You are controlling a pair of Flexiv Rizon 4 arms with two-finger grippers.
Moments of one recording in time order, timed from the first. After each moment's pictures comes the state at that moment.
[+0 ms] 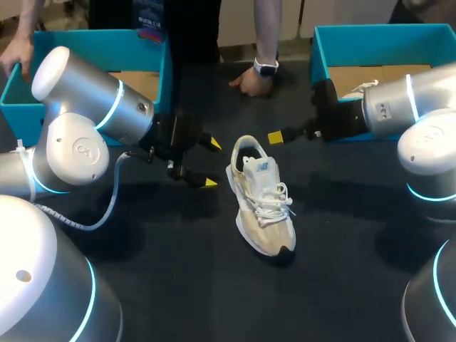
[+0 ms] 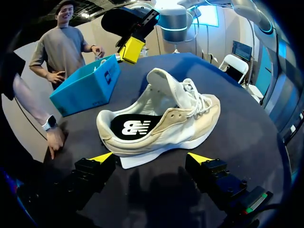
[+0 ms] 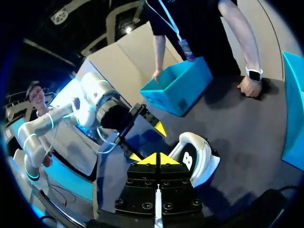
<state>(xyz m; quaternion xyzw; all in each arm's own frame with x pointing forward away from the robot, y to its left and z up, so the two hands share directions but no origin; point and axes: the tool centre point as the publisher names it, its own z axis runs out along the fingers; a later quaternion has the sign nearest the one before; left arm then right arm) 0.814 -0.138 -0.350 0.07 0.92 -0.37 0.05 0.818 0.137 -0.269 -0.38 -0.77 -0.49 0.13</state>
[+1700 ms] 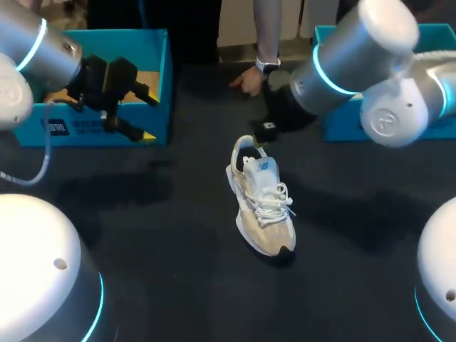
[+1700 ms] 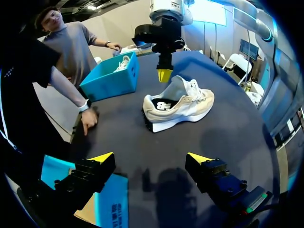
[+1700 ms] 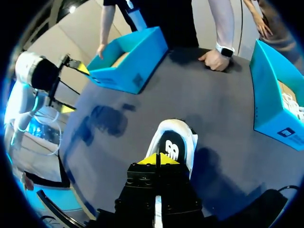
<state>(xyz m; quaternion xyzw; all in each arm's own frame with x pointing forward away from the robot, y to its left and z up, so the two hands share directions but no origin) 0.866 -0.010 -0.255 0.04 0.94 -0.33 0.08 0.823 0.168 -0.288 -0.55 -0.80 -0.24 0.03</state>
